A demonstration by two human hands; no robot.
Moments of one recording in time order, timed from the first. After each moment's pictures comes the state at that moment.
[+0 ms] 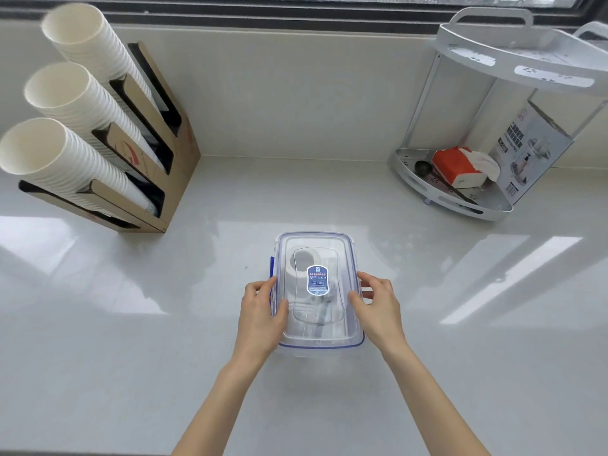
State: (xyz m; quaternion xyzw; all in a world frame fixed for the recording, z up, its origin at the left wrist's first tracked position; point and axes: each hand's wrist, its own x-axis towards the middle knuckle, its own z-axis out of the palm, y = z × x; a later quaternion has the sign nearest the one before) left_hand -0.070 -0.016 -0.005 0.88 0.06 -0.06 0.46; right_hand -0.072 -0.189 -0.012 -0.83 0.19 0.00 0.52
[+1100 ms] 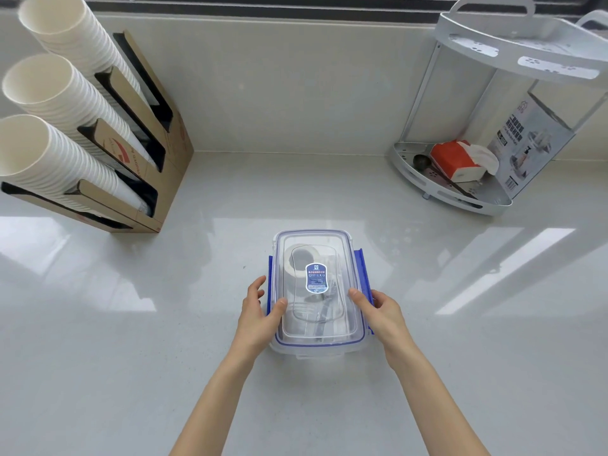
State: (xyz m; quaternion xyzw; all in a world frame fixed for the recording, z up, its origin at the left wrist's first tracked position) left_hand -0.060 -0.005 -0.018 0.79 0.13 -0.15 0.59; right_hand -0.075 -0.196 -0.026 -0.72 0.31 0.10 0.62
